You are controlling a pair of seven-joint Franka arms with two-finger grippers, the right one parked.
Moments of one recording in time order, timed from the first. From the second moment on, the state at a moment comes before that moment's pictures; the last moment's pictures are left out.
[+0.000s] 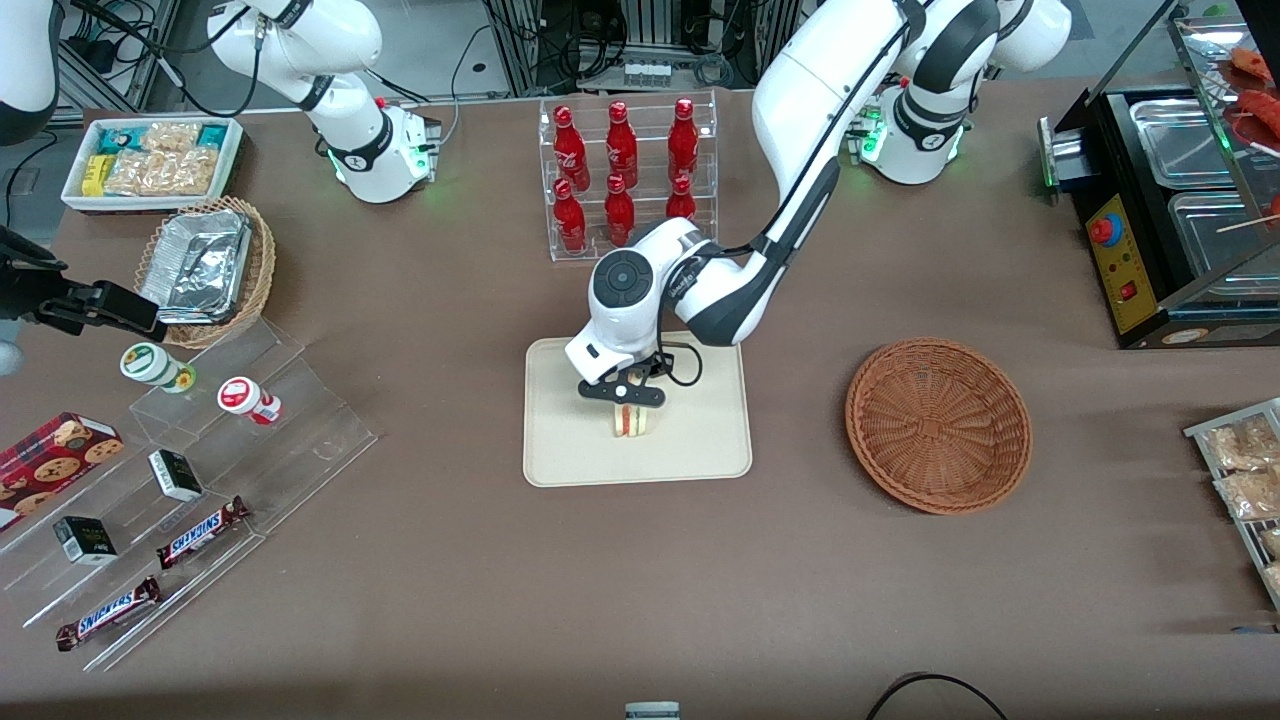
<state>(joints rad) -0.78 0.79 -0.08 -1.42 0.00 2.20 -0.70</state>
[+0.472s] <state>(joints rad) -0.78 0.80 -0.07 -1.41 0.00 2.22 -0.71</state>
